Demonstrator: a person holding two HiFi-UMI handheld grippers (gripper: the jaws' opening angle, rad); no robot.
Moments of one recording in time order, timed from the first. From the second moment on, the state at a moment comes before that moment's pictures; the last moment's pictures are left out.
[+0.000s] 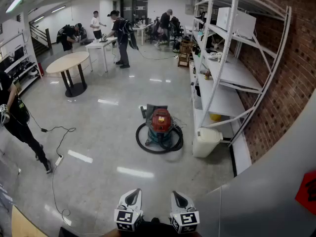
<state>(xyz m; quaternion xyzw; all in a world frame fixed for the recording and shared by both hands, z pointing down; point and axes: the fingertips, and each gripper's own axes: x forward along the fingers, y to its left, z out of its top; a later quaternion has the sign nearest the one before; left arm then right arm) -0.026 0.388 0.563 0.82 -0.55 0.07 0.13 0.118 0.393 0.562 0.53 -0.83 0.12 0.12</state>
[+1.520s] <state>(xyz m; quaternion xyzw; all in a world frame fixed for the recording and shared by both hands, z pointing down) -0.036 0.368 0.571 0.81 -0.57 0.07 0.14 0.113 0.370 0.573 0.52 -0.83 0.15 0.11</state>
